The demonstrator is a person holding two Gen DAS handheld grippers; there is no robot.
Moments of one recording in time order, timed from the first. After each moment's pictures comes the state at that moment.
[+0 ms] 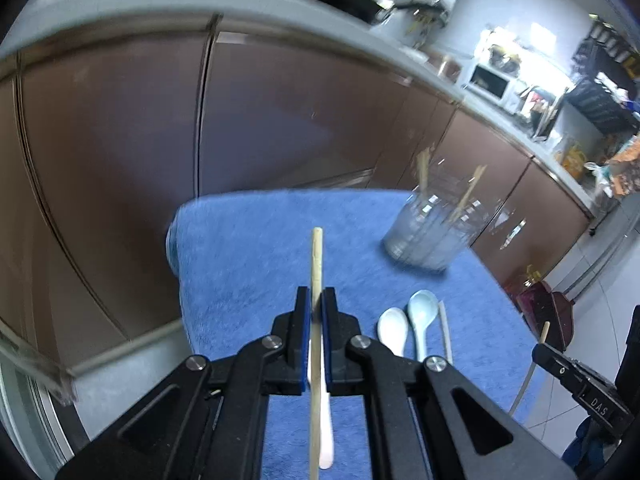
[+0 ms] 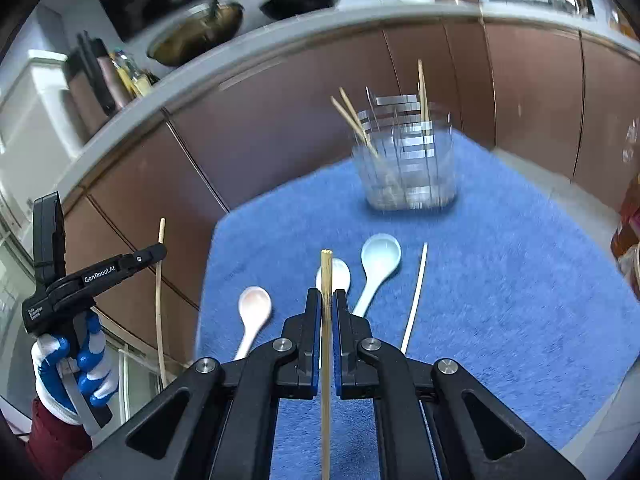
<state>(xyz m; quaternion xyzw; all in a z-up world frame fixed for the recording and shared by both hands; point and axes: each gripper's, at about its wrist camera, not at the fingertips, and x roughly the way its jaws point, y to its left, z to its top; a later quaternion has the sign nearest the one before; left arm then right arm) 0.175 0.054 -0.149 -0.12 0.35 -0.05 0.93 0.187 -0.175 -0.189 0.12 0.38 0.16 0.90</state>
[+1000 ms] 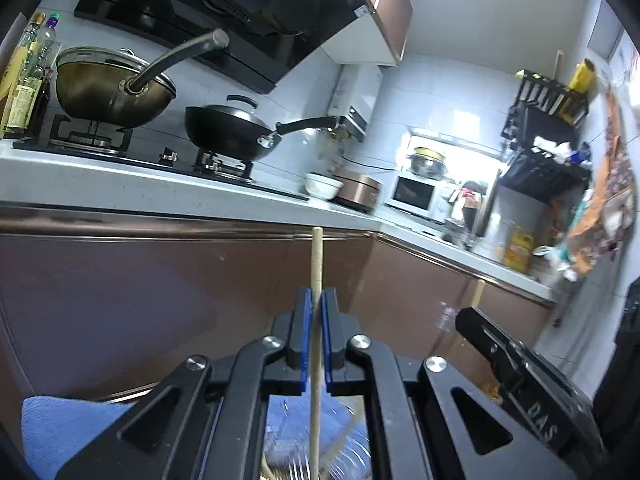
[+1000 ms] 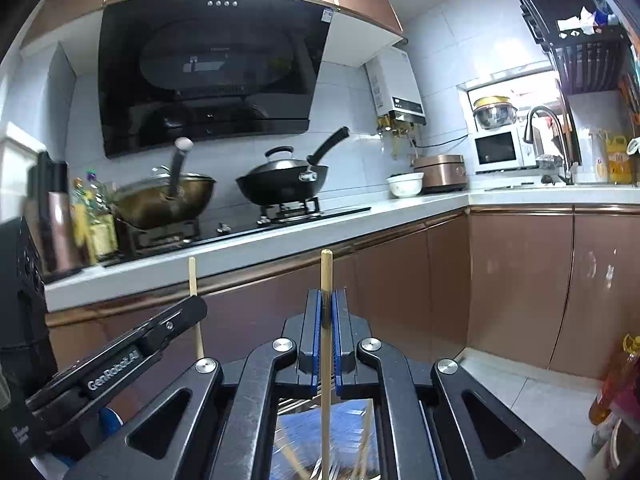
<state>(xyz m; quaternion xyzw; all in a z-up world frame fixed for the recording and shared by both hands) 0.385 -0.115 -0.054 -0.14 0.09 -0.12 0.98 0.374 -0.233 -0.066 0.07 0.08 0.08 0.99</state>
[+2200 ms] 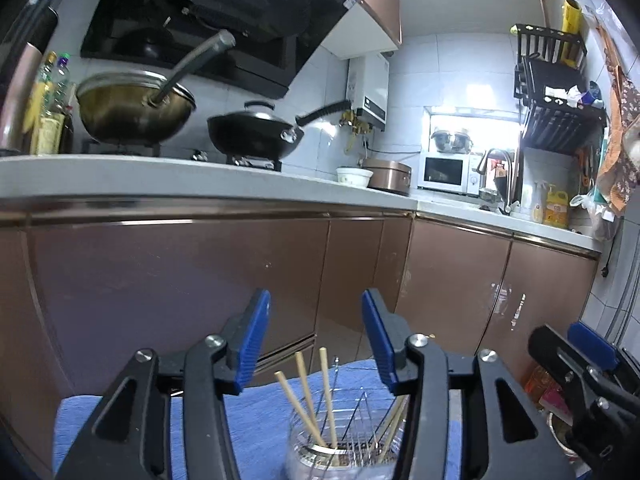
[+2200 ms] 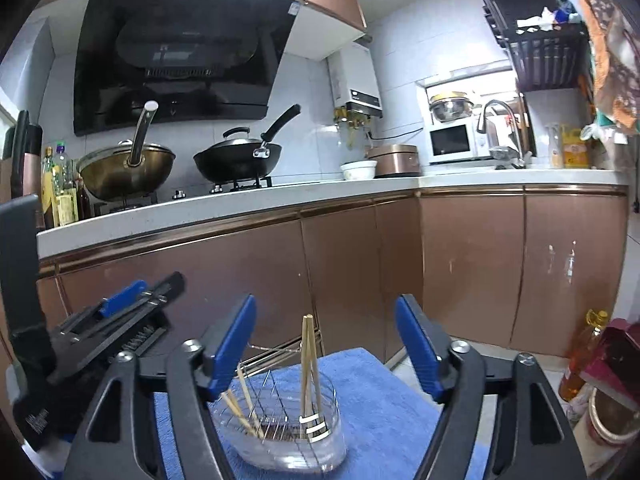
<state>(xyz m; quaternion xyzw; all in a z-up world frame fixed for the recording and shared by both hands) 0.339 -0.125 -0.106 -0.06 0.08 -0.05 0.99 0.321 -0.248 -0.127 0.06 0.10 0.00 0.99</state>
